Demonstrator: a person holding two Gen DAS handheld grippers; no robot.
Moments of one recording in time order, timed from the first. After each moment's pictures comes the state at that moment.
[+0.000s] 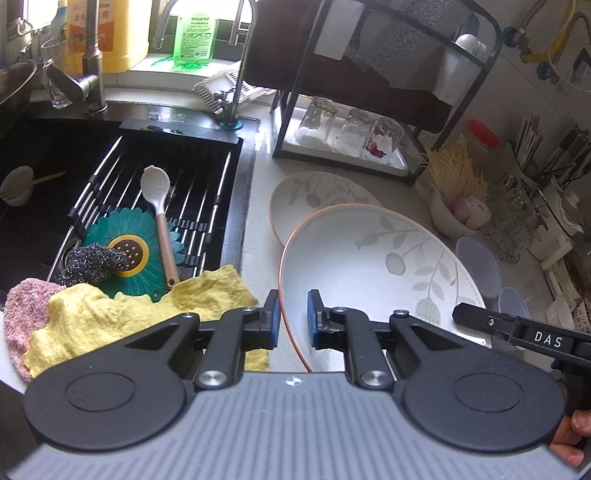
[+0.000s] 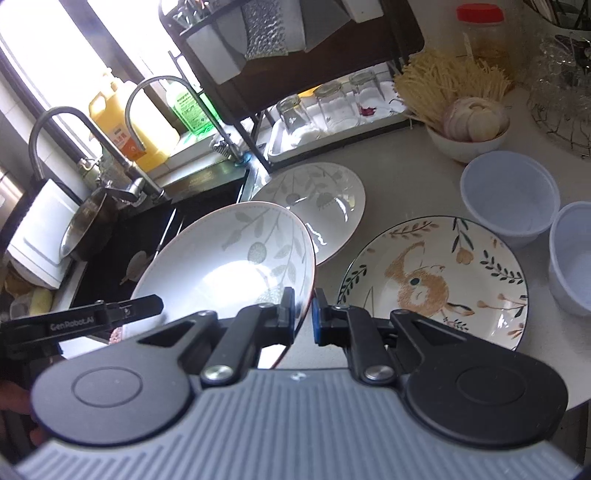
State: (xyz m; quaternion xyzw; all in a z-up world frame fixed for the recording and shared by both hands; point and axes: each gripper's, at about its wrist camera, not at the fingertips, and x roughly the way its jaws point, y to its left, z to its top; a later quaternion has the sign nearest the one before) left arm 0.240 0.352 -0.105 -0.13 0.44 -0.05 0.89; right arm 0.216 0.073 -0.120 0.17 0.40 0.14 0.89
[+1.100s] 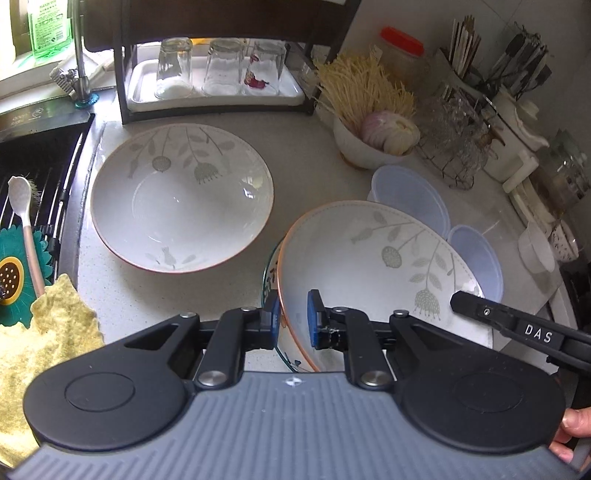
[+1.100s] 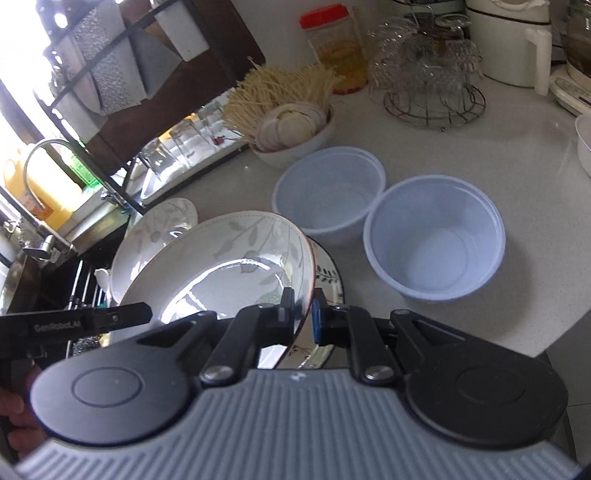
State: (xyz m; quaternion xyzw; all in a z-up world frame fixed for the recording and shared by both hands) left arm 0.302 0.217 -0.157 -0.06 0.50 -0.17 0.85; right arm 0.197 -0.038 -0.159 0.21 0.39 -0.01 0.90
